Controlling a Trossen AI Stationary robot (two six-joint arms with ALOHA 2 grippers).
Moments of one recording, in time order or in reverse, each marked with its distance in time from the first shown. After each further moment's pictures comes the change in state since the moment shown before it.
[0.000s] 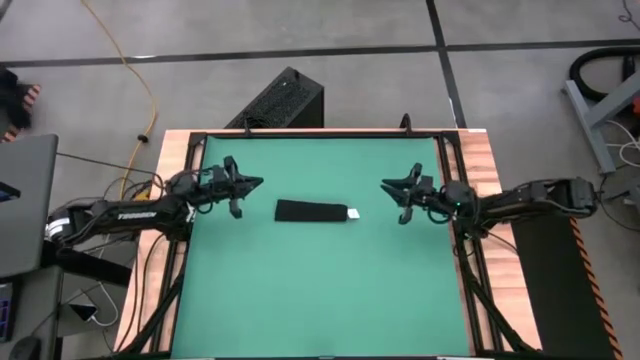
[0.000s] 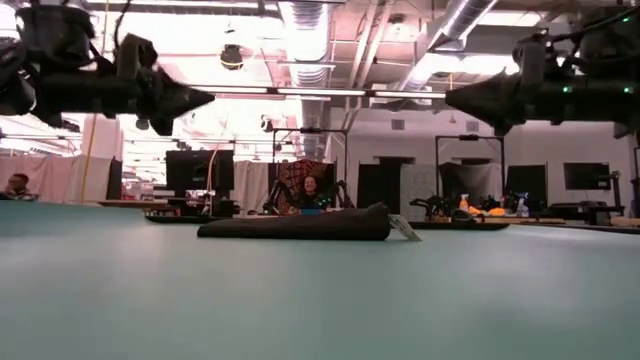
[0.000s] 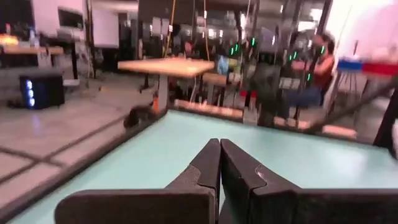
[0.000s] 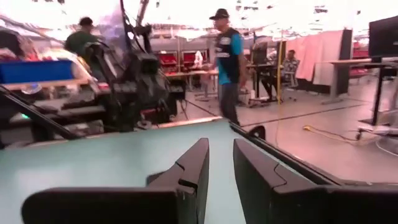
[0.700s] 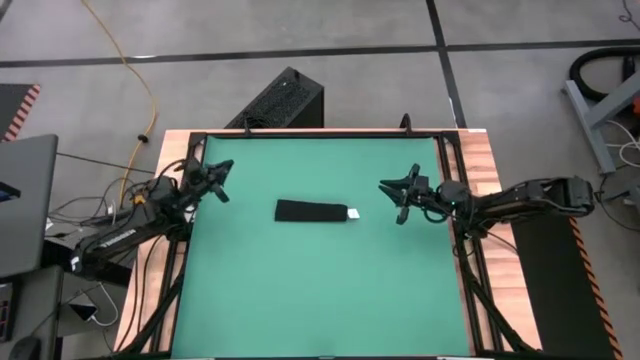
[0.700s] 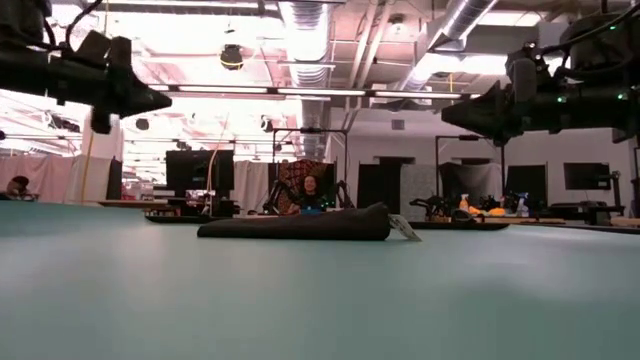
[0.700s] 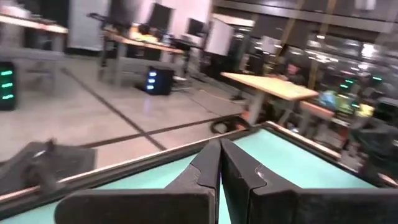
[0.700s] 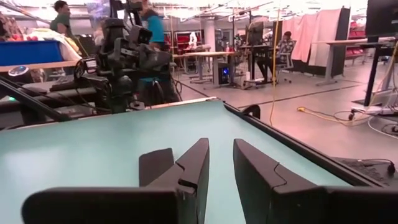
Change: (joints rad) left arm 0.023 -0.783 0.075 -0.893 -0.459 -0.103; right arm -0.017 0.017 0.000 -0.048 0.003 0.012
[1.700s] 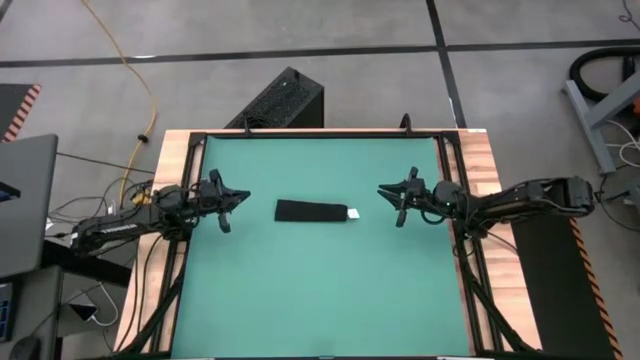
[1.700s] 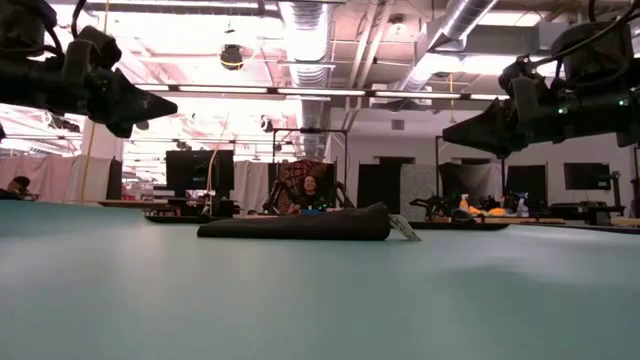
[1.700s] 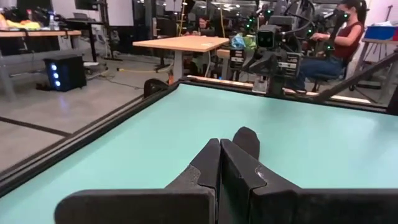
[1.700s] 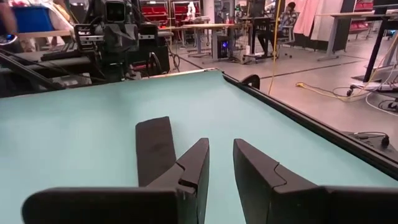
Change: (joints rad) left arm -0.296 -0.026 -0.073 -0.038 0.114 0.190; right arm 0.000 0.000 0.000 -0.124 0.000 0.008
